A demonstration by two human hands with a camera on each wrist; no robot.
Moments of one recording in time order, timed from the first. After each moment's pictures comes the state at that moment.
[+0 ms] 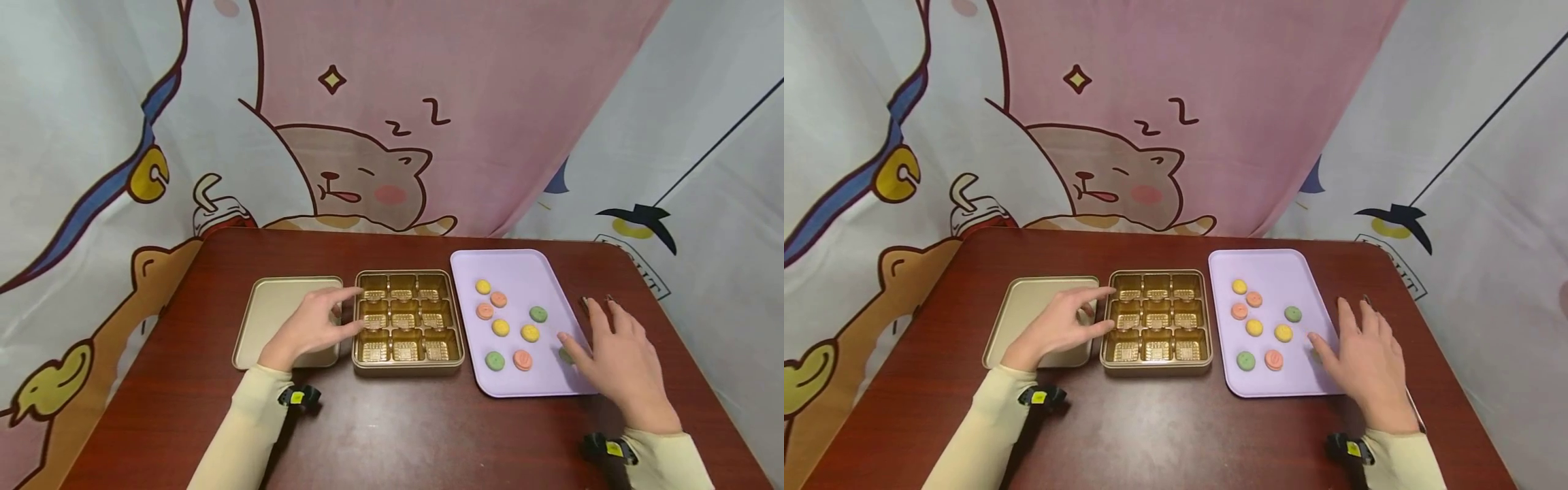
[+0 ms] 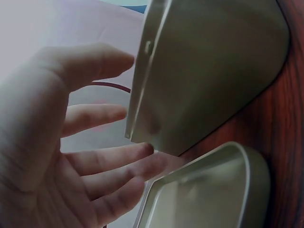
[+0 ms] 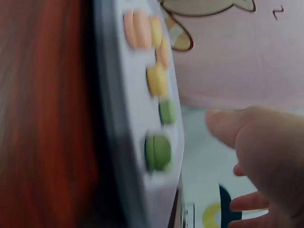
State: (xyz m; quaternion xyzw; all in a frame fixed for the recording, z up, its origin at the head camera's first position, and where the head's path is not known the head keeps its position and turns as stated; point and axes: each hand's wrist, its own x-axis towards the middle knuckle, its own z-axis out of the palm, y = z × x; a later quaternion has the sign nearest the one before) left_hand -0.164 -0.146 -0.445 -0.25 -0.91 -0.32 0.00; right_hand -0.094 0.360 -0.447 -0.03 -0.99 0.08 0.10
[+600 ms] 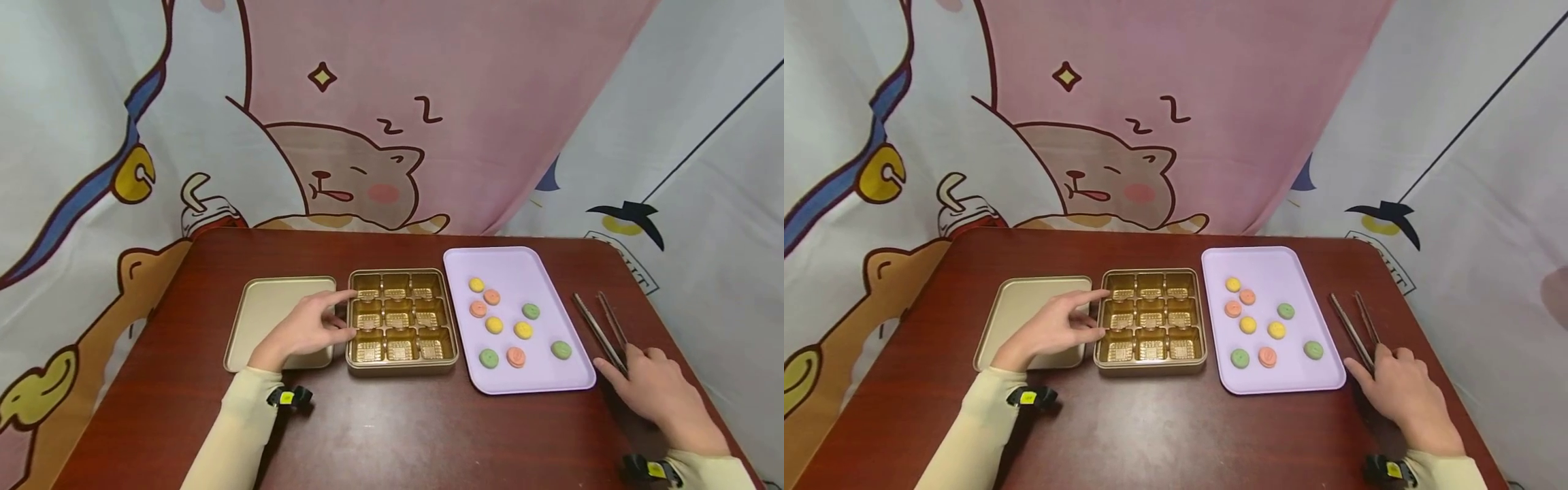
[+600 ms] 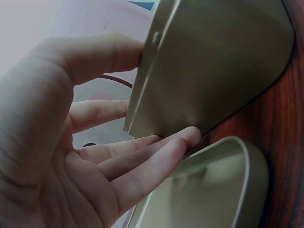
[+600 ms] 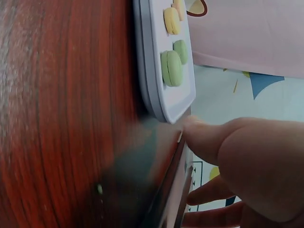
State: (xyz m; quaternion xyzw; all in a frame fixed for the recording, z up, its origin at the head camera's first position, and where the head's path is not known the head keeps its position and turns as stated) left_hand -0.164 -0.149 -0.446 -0.23 -0.86 -0.43 -0.12; right_hand -0.067 0.428 -0.448 -0.10 -0.99 0.04 -0.09
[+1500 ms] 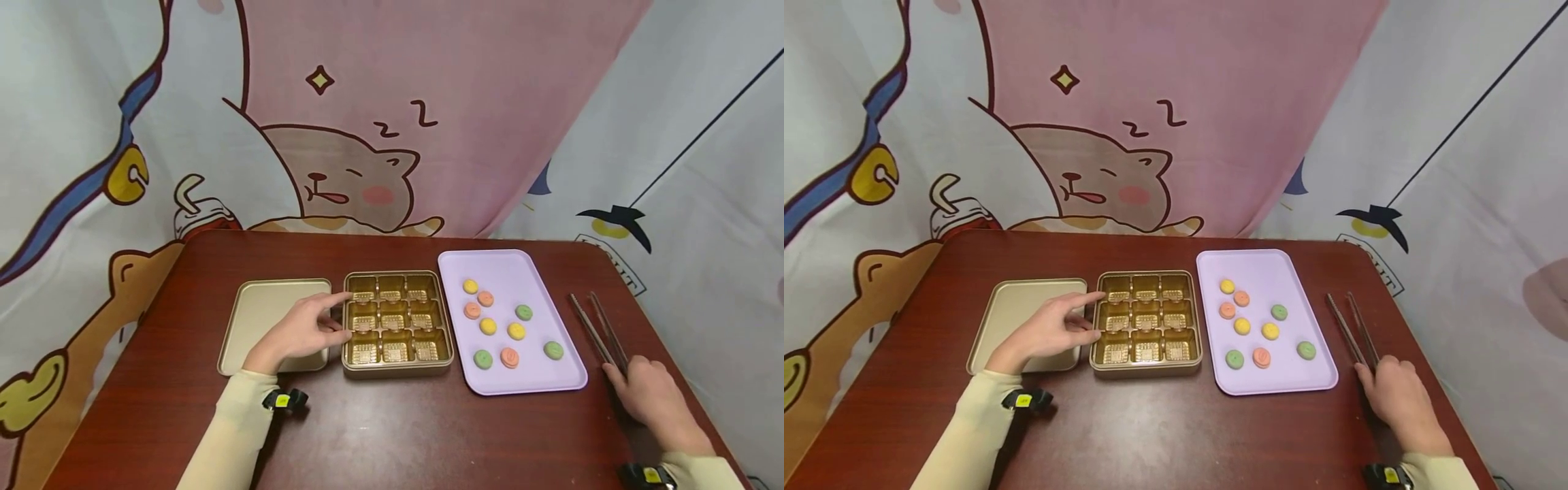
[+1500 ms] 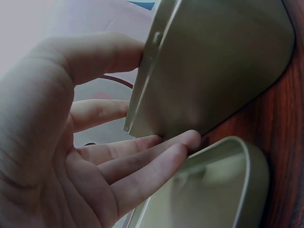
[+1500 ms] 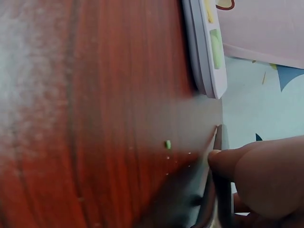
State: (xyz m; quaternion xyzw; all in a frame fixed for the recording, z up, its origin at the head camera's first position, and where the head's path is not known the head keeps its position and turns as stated) left_hand -0.162 -0.151 -0.448 -0.24 -0.87 -0.42 -0.11; right_hand -0.058 0.439 -0.459 -0.13 -0.99 0.08 -0.08
